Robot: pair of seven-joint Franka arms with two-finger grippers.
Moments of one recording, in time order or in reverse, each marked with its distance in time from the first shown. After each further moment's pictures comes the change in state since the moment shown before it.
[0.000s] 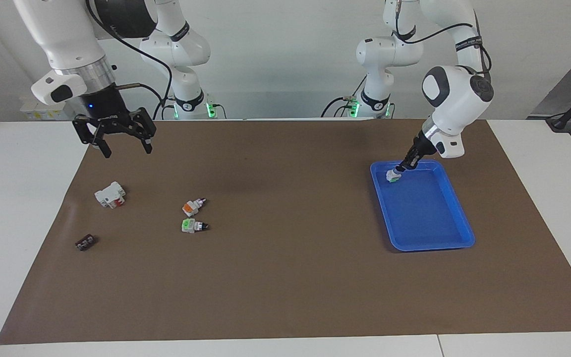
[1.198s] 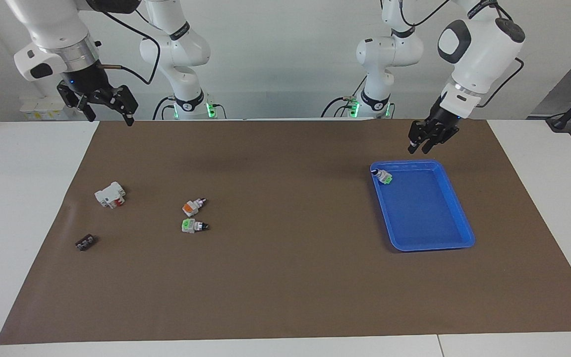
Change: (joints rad) left arm 0.000 -0.111 -0.011 0.241 0.054 -0.159 0.774; right arm -0.037 -0.063 0.018 0.009 -0.075 -0.226 0.158
